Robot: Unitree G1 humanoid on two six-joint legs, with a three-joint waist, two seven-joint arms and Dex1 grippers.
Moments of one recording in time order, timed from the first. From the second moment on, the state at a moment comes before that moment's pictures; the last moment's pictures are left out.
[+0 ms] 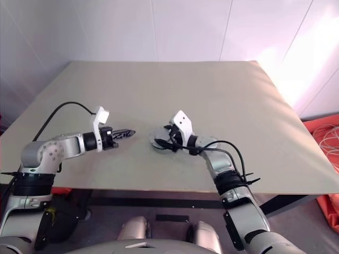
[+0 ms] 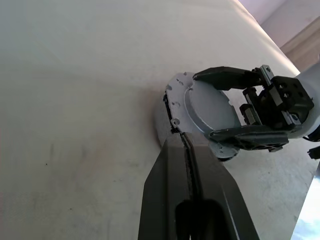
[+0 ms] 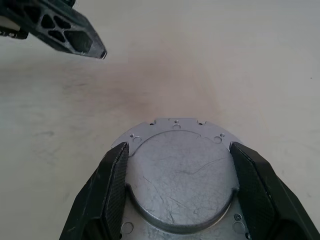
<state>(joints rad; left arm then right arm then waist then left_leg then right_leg) -0.42 0.54 0.12 0.01 -0.70 1.05 -0.68 -0.53 -0.18 0.21 0.48 0.10 0.05 0.84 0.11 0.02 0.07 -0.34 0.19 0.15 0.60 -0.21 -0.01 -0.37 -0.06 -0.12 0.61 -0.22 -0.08</state>
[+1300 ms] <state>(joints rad) -0.42 0.54 0.14 0.00 -0.72 1.06 -0.67 -0.58 -0.17 0.23 0.60 0.09 -0.02 0.88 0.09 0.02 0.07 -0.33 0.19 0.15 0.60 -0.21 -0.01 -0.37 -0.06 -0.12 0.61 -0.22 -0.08</state>
